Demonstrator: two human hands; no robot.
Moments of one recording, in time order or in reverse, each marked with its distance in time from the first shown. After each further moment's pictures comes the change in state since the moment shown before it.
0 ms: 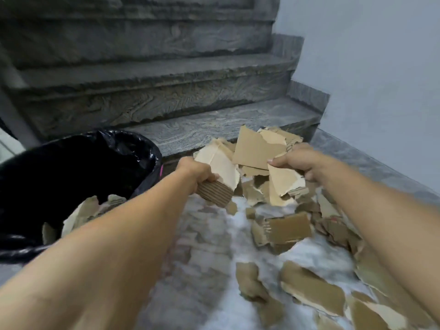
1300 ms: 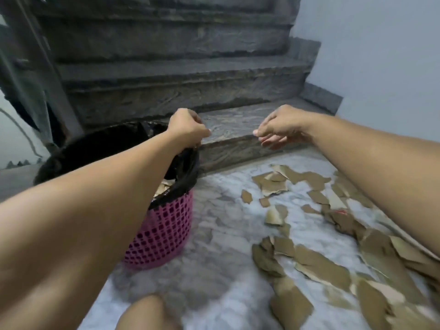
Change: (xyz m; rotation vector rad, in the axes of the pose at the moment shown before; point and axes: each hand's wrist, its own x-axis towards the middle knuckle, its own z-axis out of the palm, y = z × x) left_hand -0.036 0.029 -0.124 0.302 0.186 0.407; right_hand -0.069 -0.115 0.070 -0.291 -0.138 -0.211
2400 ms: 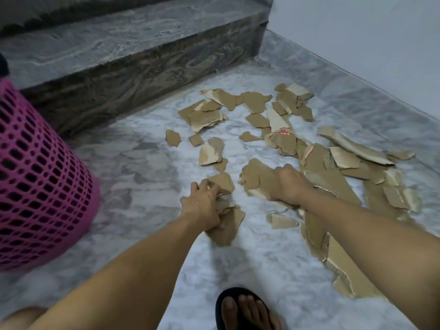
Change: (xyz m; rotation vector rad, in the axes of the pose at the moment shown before) left_hand -0.128 -0.115 0.356 0.770 -0.713 0.233; right_hand -0.053 0.406 0.046 -0.651 0.021 0.381
